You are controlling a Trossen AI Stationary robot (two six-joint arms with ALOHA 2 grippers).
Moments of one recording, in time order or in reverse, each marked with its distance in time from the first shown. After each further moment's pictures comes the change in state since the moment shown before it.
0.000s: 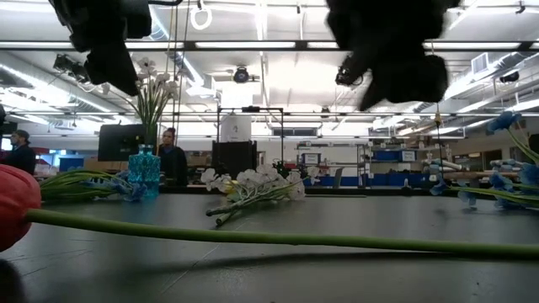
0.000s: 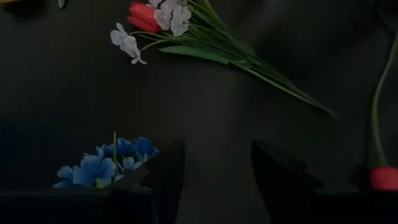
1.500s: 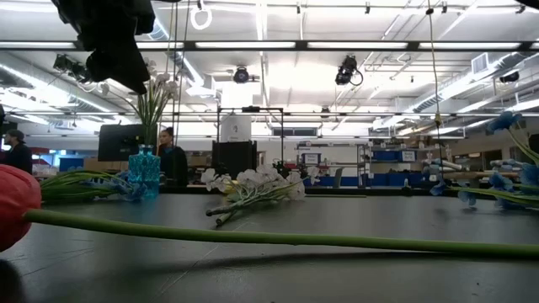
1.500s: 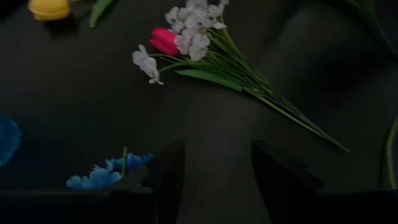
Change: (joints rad) left arm -0.051 0.010 0.000 0.045 -0.146 -0.111; right arm 0.393 -0.001 0.002 -0.464 -0.386 1.255
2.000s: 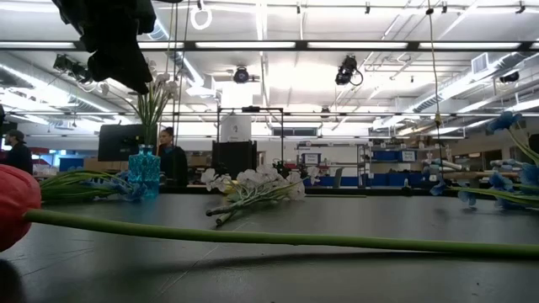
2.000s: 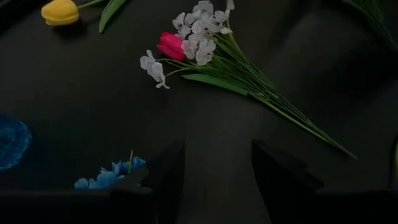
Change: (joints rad) left arm 0.000 0.000 0.000 0.002 -0.022 -0.004; right arm 0.115 0.000 -0.154 0.294 0.042 0.024
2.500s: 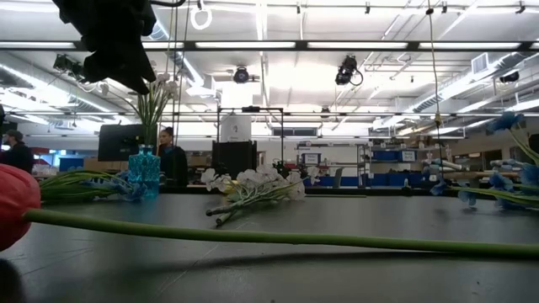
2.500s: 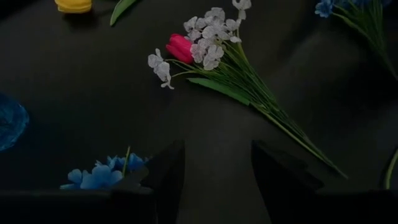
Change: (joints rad) left arm 0.001 0.000 0.000 0.004 -0.022 -0.117; right arm 0.013 -0.001 -0.149 0.186 0.015 0.000
